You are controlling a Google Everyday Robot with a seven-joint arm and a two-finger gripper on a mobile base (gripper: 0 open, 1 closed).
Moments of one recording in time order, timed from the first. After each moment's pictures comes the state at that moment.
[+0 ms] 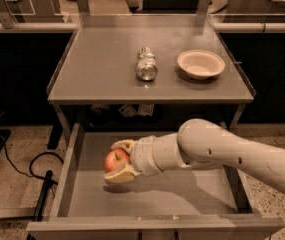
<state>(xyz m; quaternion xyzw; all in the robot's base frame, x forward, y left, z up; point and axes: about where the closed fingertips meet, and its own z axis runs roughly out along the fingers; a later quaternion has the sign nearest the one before) 0.463 0.074 0.698 -0.59 0.65 0.28 0.39</state>
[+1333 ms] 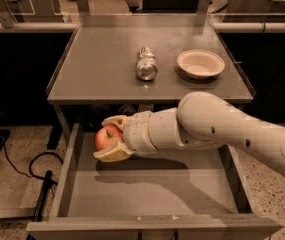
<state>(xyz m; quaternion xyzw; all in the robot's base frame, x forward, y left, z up) 0.475 0.088 0.784 -0.61 0.62 0.26 0.43</state>
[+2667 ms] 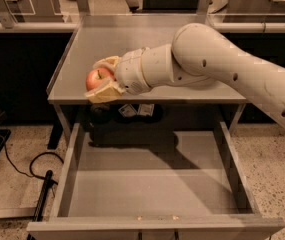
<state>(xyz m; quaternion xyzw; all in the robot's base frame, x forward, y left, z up) 0.569 0.110 0.895 -0.61 0.58 0.25 0.48</state>
